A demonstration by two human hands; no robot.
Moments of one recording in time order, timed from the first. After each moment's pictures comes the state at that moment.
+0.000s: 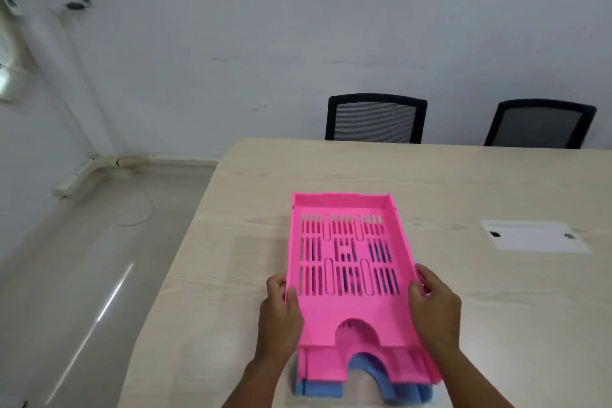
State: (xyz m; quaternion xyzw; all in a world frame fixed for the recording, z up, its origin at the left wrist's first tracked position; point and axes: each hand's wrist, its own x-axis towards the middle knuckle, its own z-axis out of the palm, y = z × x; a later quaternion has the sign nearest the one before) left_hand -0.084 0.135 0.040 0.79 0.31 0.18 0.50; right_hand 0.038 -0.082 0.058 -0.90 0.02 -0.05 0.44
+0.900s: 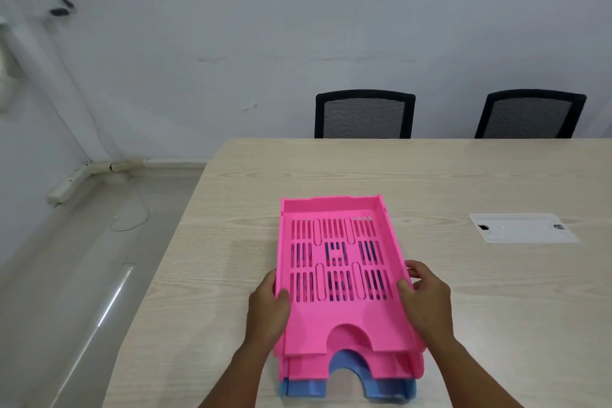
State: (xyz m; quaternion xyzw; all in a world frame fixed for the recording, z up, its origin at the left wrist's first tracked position) left_hand -0.062 0.123 0.056 0.76 0.33 0.10 0.55; right_hand 0.059 -0.109 0.067 -0.88 -0.02 0.02 0.47
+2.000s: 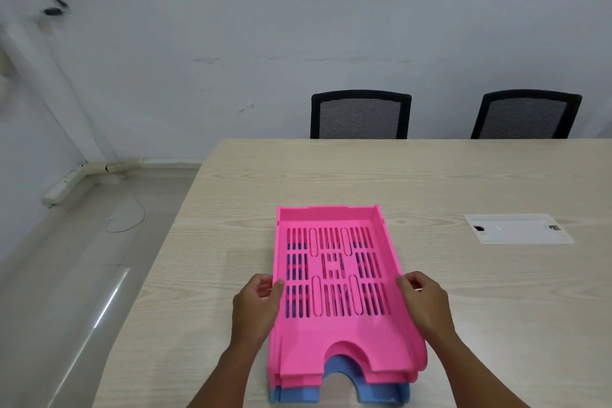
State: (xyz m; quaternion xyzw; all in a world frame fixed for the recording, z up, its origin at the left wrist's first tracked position) left_hand -0.057 0.130 0.049 0.75 0.36 0.14 0.53; right_hand 0.079 -0.128 0.052 -0.87 0.00 0.09 0.49
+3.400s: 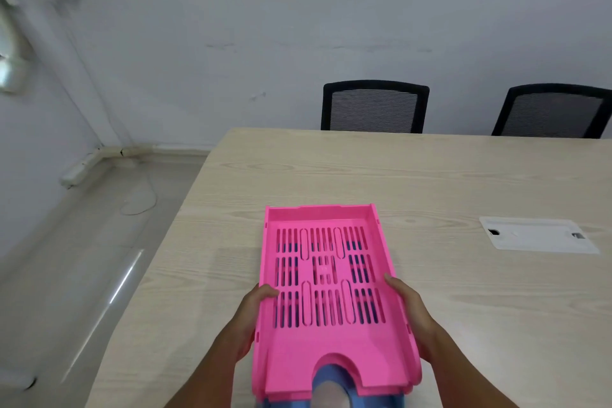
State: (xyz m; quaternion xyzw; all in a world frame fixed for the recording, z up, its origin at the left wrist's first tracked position) left_hand -0.053 0.148 0.017 0.54 0.37 -0.07 0.75; right_hand 0.098 -0.119 0.022 -0.55 0.04 0.45 0.70
